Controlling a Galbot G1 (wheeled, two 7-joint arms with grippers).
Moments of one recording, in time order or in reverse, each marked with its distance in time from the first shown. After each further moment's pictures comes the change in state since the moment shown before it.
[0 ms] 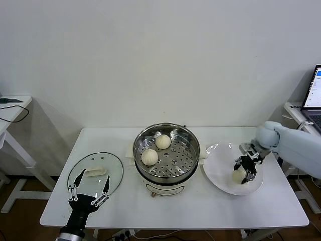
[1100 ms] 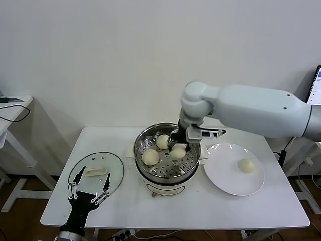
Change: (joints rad) left arm -0.006 0.005 0.001 -0.015 -0.005 -0.005 -0.005; right arm 0.313 0.356 -0.062 0.420 -0.351 0.557 0.064
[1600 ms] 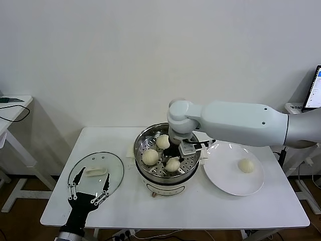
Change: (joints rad) left arm 0.003 -0.004 -0.002 0.007 0.000 -0.011 -0.002; right arm -0.078 0.059 -0.007 0.002 -0.110 0.096 0.018
